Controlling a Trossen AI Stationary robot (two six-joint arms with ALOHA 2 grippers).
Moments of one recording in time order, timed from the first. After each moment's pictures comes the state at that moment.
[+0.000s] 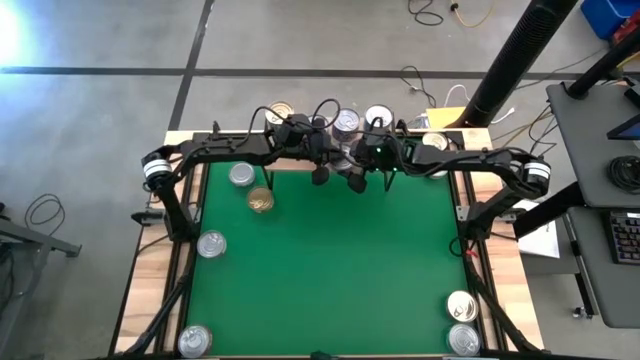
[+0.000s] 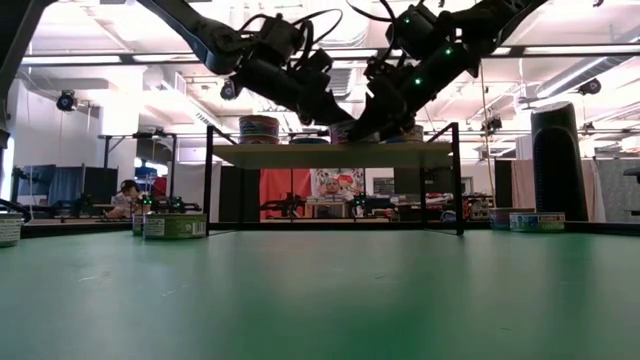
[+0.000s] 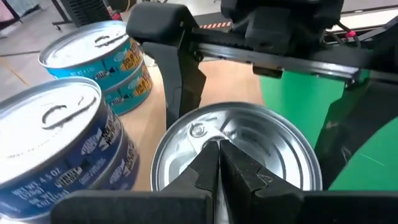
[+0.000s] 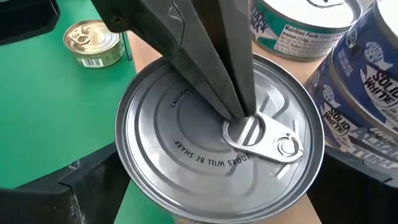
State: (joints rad) left arm 0.45 1.78 1.23 0.14 0.25 0.32; right arm -0.41 1.53 0.99 -0.07 0.00 -0.12
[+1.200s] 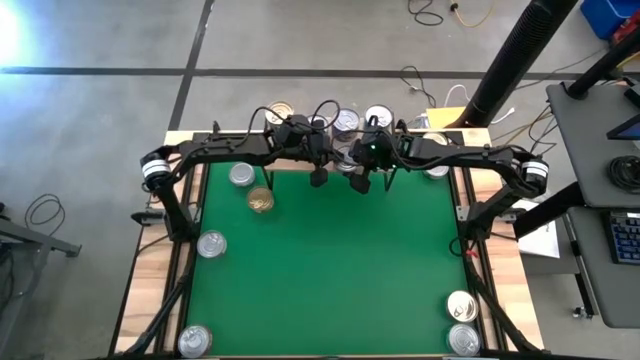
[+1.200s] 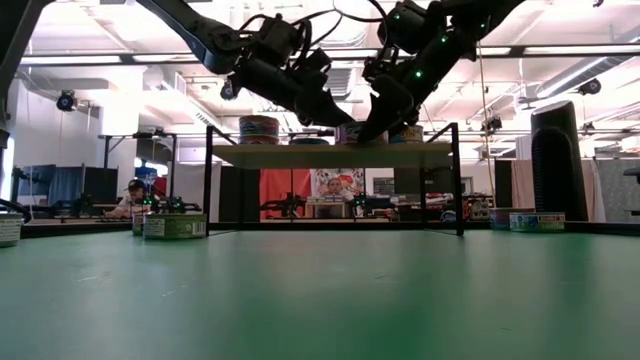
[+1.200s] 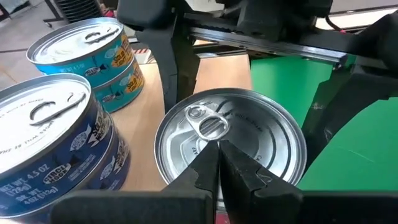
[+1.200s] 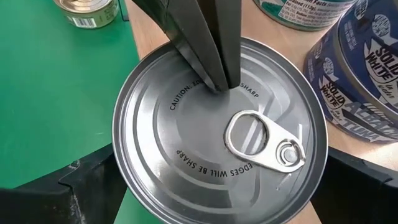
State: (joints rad) left arm 0.43 1.78 1.22 0.11 0.28 0.32; right arm -0.41 1.58 1.11 -0.34 0.04 -0.15
